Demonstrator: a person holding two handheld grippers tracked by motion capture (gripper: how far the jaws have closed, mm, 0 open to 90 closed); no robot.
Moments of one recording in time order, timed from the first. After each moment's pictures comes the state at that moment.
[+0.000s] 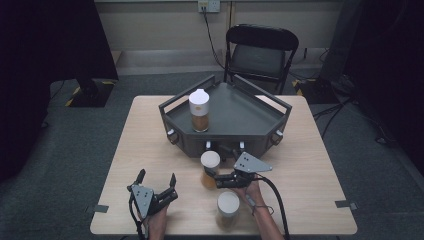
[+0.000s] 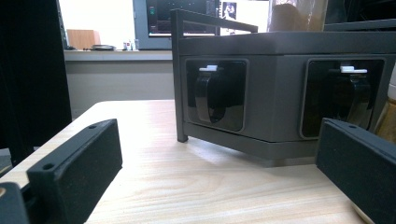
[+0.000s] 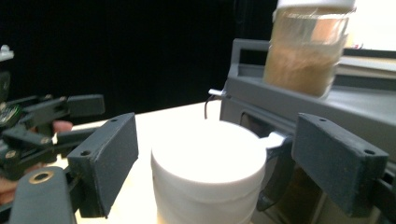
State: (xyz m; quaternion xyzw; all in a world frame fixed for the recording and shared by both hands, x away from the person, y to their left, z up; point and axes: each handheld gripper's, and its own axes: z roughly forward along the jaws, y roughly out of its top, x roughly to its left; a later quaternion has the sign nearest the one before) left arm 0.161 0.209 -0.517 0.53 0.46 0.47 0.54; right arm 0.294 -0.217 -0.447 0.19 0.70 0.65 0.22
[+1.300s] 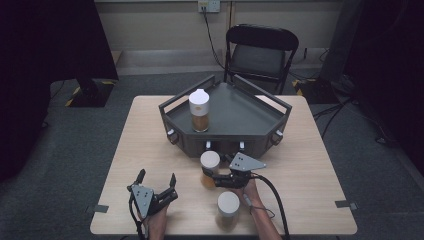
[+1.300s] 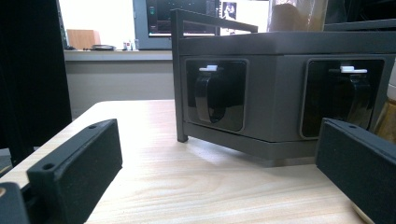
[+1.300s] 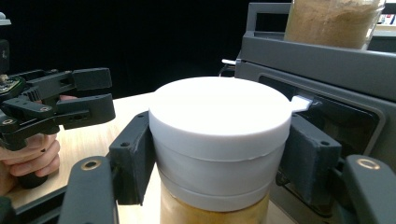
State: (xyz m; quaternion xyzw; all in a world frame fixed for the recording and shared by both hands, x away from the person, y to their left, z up) left arm 0.161 0.209 -0.517 0.53 0.46 0.46 0.54; right arm 0.309 -0.214 -0.453 0.19 0.73 0.63 0.18
